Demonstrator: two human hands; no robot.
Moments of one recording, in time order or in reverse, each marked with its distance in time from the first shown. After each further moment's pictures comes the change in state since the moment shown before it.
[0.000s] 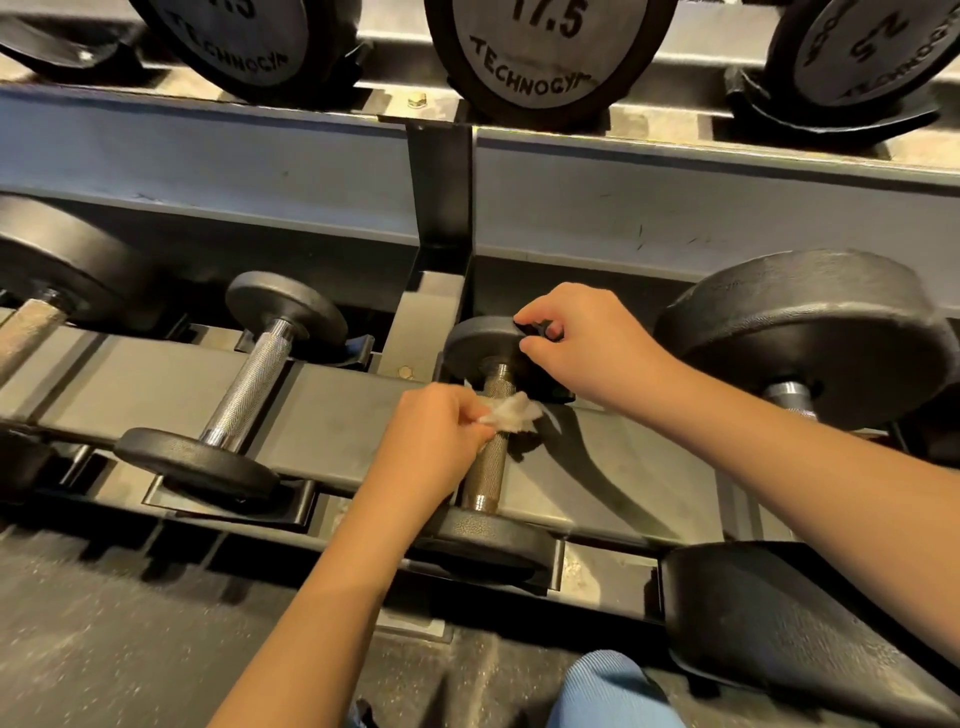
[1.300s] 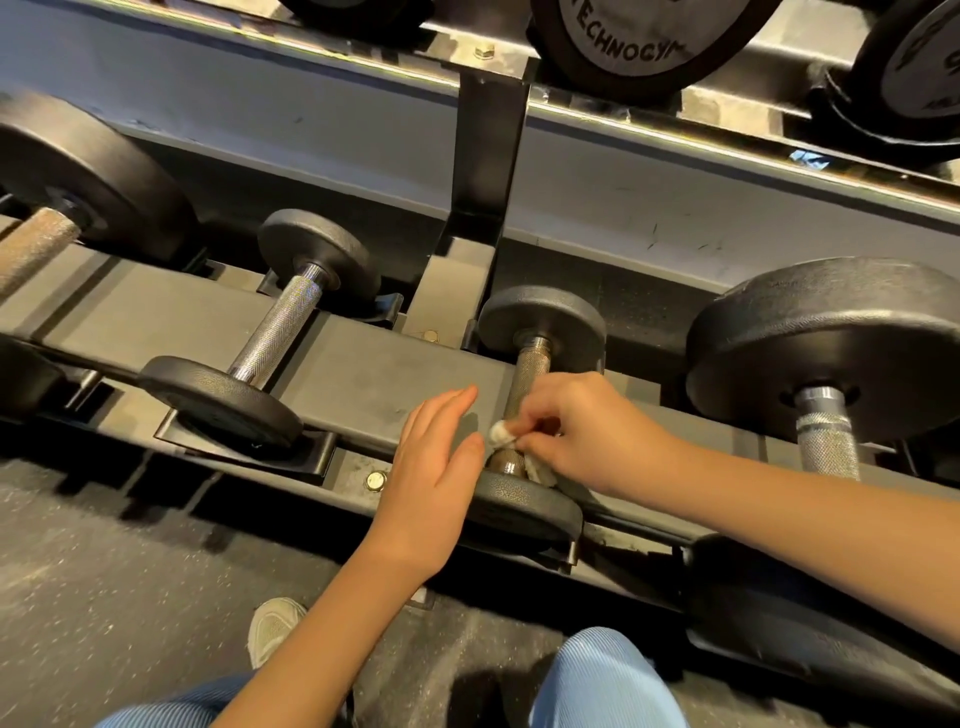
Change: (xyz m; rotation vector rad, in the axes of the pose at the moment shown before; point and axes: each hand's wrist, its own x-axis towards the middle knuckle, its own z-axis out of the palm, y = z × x) left_hand -0.058 -0.051 0.025 -0.512 0.061 0.037; right_hand -0.042 -0.013 0.050 0.034 -0.264 -0.208
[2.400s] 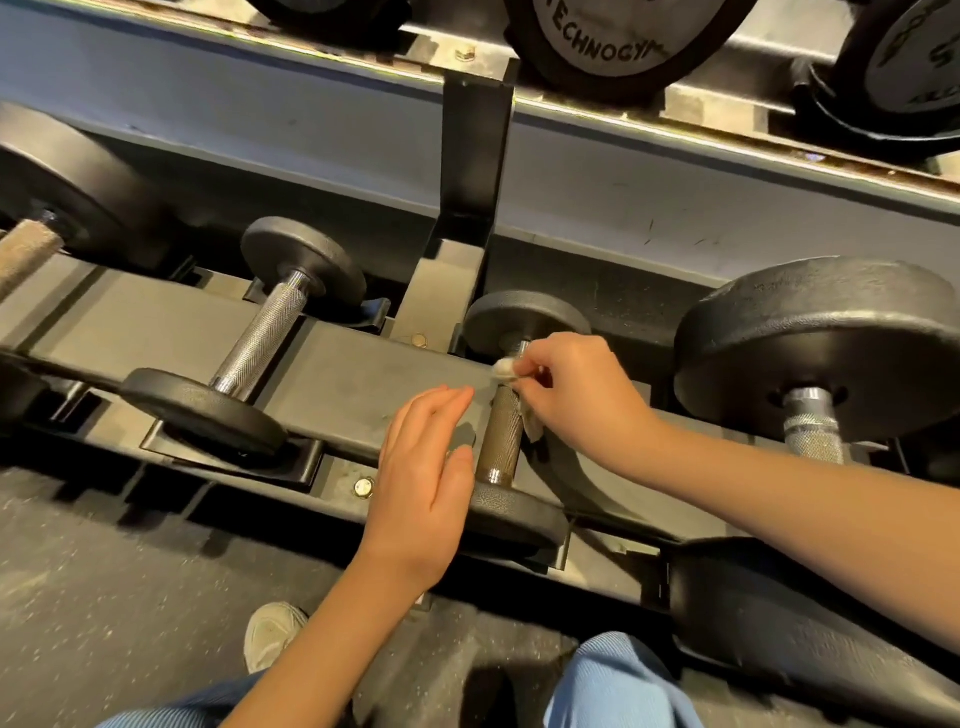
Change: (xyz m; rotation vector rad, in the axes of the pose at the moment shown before) left_hand 0.000 -0.006 0.008 0.167 0.123 0.253; right_hand 0.018 0.009 -0.006 -0.068 0.240 0.148
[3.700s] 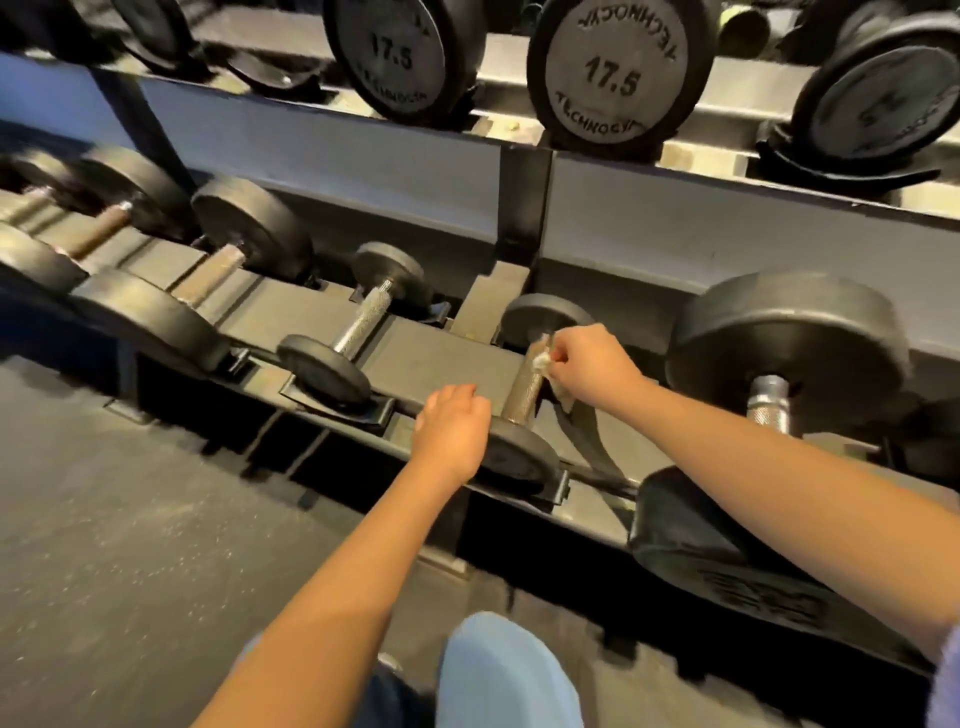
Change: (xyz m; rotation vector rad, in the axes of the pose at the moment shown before) left_hand 0.003 0.039 -0.005 0.078 0.048 -0.668; right_hand -0.004 0.010 -0.017 0.026 -0.137 0.045
